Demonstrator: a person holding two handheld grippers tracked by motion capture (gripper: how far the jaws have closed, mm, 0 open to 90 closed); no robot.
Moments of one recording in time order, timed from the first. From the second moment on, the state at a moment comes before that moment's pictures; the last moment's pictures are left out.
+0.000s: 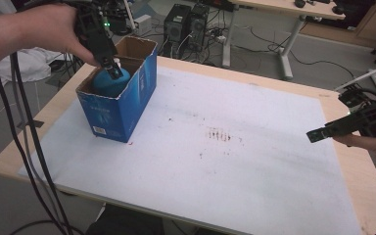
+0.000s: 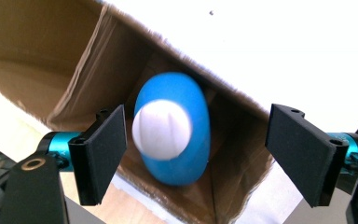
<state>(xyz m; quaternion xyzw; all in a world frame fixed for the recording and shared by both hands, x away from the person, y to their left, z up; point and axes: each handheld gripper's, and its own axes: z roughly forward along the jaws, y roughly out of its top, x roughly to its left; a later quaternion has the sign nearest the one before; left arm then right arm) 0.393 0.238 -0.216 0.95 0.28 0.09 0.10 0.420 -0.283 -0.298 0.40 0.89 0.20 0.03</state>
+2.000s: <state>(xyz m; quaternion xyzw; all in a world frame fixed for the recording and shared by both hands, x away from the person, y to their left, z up) 0.396 0.083 -0.251 0.98 0.14 0.07 0.12 0.399 -0.291 -0.278 0.40 0.89 0.21 0.06</state>
